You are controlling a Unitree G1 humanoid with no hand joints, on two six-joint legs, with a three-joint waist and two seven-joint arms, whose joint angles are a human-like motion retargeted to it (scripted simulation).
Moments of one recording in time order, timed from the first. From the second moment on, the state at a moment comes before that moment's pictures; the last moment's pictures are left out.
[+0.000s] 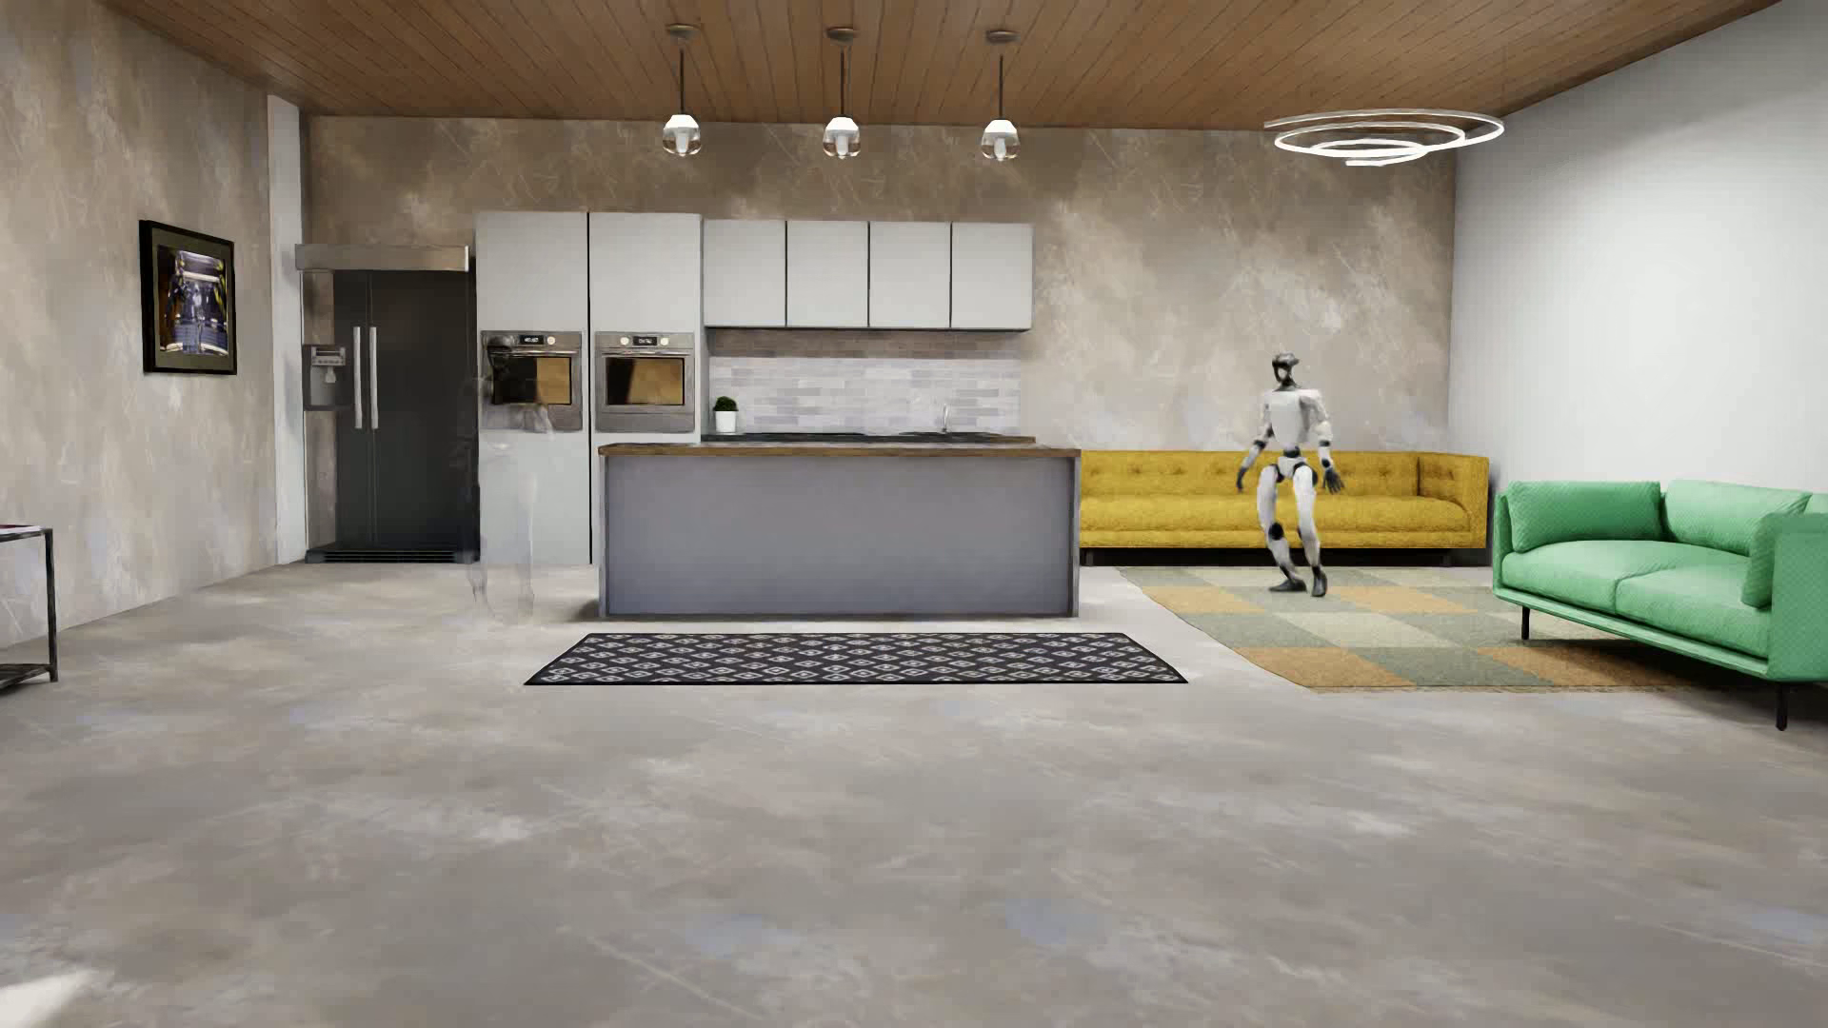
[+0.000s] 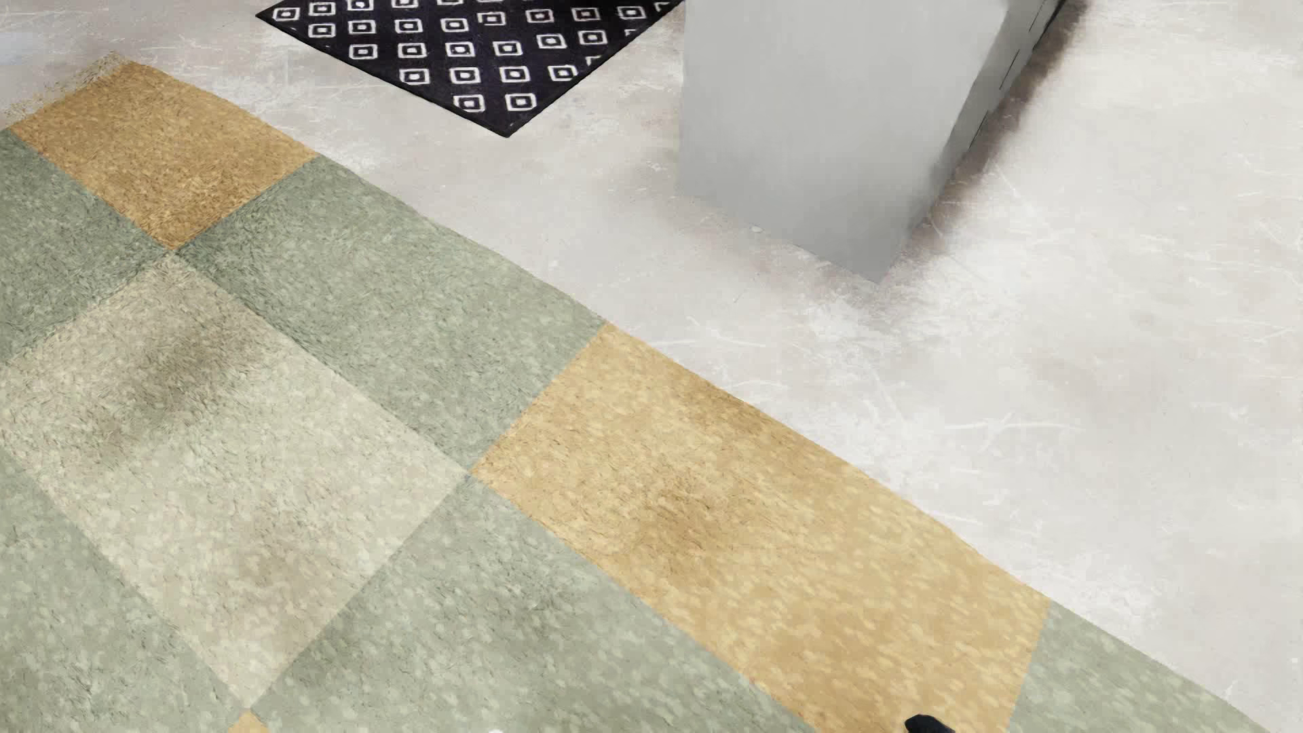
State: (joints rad) body -0.38 -0.05 0.04 0.42 -0.05 0.03 0.36 -0.51 0.12 1.01 0.45 0.40 0.05 -0.17 -0.41 0.12 -0.09 0.05 -0.05 -0.02 -0.10 0.76 0.75 1.14 -0.83 0.36 0.45 -0.34 0.07
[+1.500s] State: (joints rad) body -0.62 0.27 0.08 -0.03 0.17 0.03 0.14 -0.15 0.18 0.20 0.31 0.50 0.07 0.01 -0.38 0.02 -0.10 -0.18 -0.16 -0.12 0.16 0.77 0.51 1.40 -0.79 0.18 0.29 -0.29 0.06
